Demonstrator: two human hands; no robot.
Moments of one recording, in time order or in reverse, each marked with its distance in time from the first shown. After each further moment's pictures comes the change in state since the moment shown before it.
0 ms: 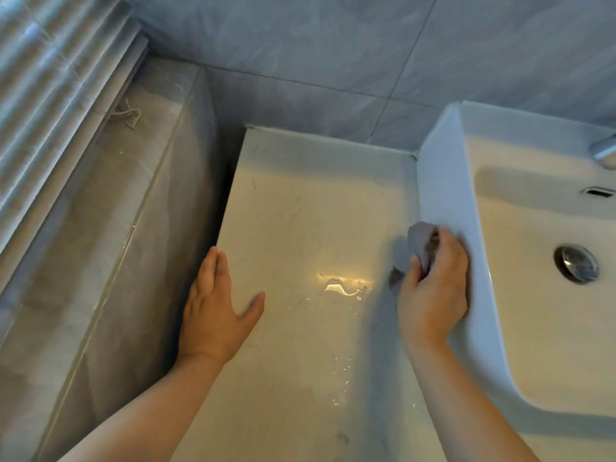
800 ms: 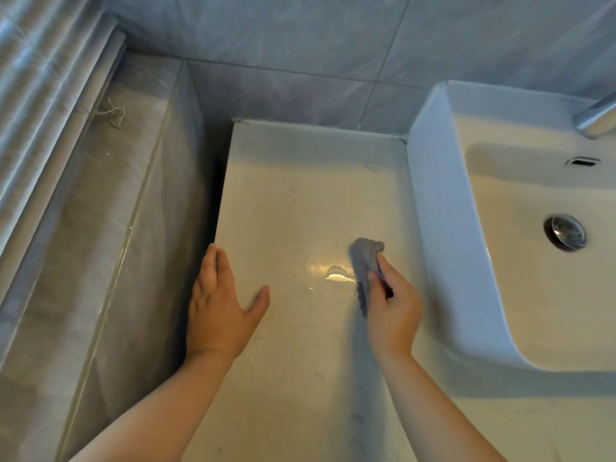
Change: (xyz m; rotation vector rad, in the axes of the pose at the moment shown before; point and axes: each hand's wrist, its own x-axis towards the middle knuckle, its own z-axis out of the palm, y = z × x) left_hand 0.000 0.001 0.000 0.016 -0.016 0.020; right_hand -0.065 -0.006 0.017 0.371 -0.173 0.183
